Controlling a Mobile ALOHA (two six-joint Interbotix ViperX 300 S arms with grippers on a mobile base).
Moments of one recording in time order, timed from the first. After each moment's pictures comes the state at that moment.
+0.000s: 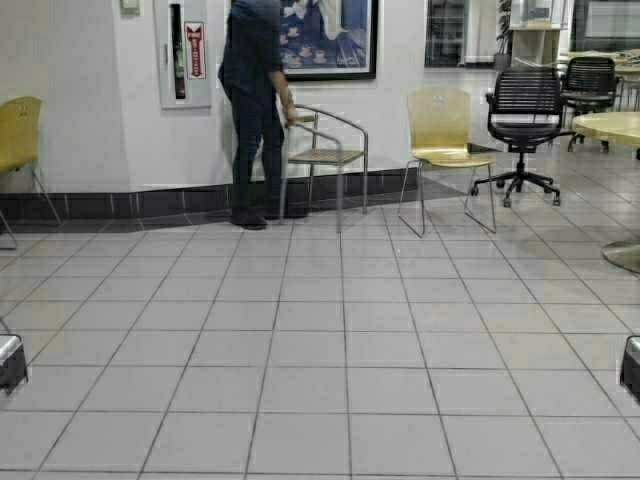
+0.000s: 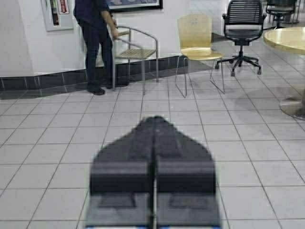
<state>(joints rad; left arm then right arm) 0.00 -0.96 1.17 0.00 -0.29 0.00 0.00 -0.96 1.17 0.00 -0.29 0.00</state>
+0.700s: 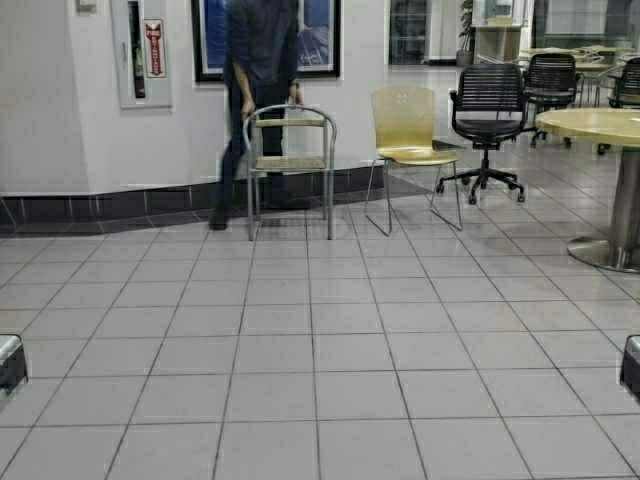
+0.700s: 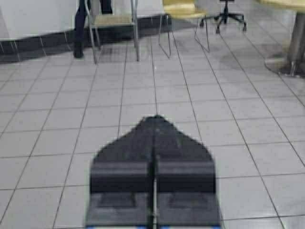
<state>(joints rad) -0.01 -1.01 1.18 0.00 -0.23 -0.02 0.00 -0.90 1.15 0.00 -0.20 0.02</state>
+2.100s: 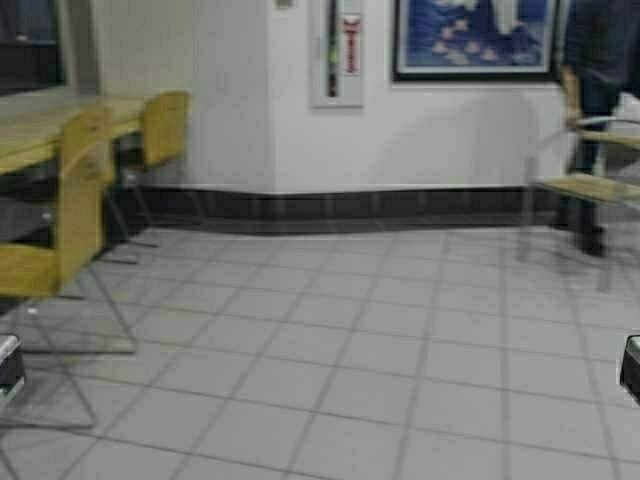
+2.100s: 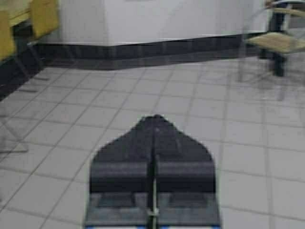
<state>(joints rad) -0.01 -0.95 1.19 0.00 -0.23 -0.05 0.00 -0.94 1.15 0.00 -0.17 0.03</state>
